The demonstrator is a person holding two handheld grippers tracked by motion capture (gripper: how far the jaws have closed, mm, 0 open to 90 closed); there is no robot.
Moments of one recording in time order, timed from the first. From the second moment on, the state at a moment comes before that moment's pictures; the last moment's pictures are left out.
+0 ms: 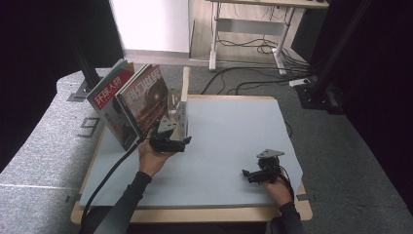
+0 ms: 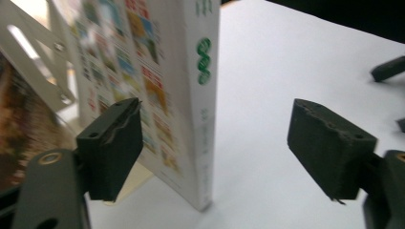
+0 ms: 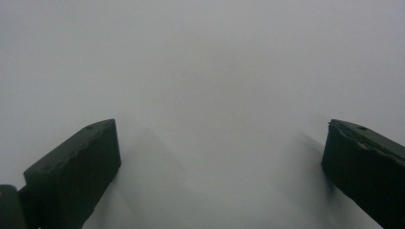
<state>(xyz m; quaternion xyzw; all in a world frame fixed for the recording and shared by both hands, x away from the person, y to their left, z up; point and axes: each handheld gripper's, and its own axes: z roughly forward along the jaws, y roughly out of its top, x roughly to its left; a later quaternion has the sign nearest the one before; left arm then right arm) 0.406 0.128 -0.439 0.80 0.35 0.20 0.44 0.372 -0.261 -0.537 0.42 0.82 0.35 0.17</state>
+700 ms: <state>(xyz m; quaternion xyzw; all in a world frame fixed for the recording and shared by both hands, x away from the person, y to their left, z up) 0.385 0.126 -0.440 0.84 0.31 0.19 0.41 0.372 -0.261 -0.537 0.42 0.82 0.35 0.17</state>
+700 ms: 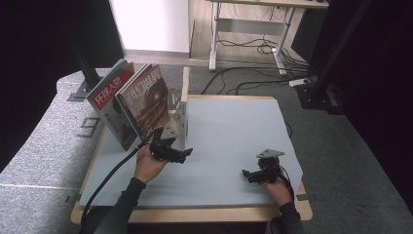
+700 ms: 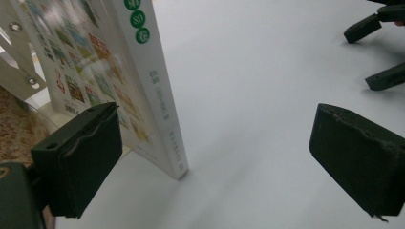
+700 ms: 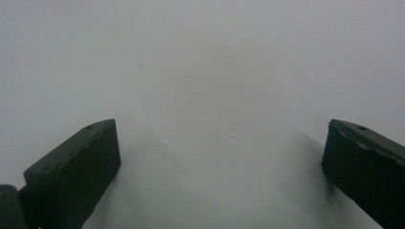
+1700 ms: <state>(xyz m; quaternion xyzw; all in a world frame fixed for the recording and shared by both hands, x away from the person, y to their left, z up) 0.357 0.161 -0.450 0.84 0.31 0.16 0.41 0.372 -0.261 -0.537 0.42 0.82 0.35 0.17</state>
